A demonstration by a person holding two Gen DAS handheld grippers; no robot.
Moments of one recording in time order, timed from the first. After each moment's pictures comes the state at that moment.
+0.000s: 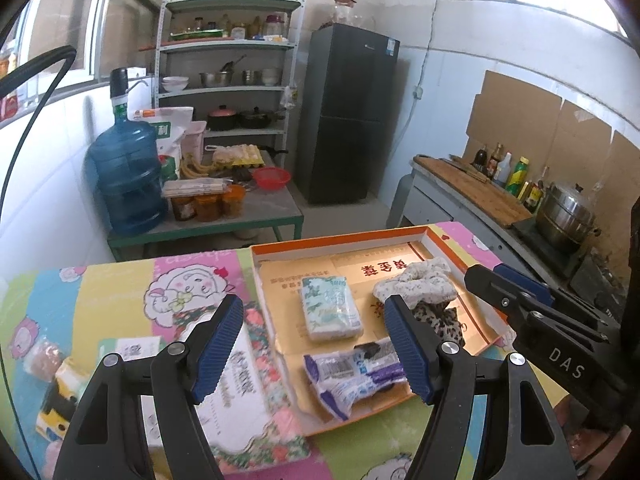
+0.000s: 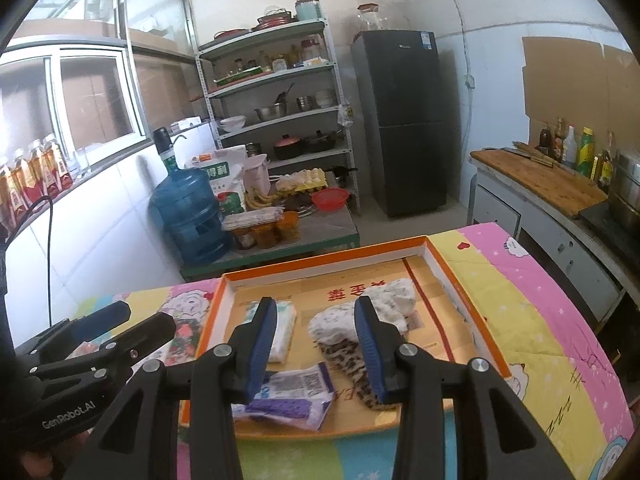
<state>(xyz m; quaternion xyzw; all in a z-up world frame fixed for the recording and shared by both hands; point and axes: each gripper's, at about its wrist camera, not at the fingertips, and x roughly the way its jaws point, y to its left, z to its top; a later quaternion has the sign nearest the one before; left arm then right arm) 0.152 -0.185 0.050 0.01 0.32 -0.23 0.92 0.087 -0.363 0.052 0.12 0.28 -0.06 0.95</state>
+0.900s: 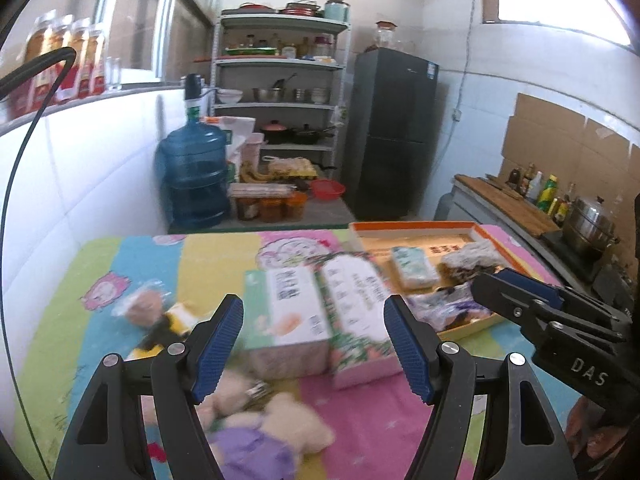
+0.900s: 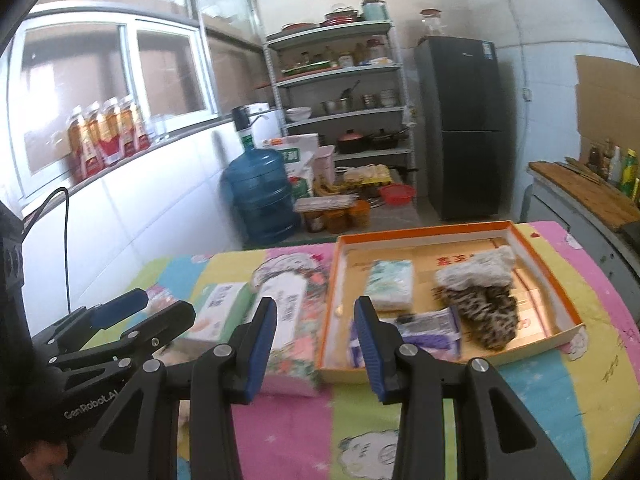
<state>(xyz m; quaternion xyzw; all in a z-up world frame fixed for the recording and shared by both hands) 0.077 -0.050 0.040 0.00 0.29 -0.16 0.94 0.045 -0.236 0.052 0.09 0.28 0.05 0.95</state>
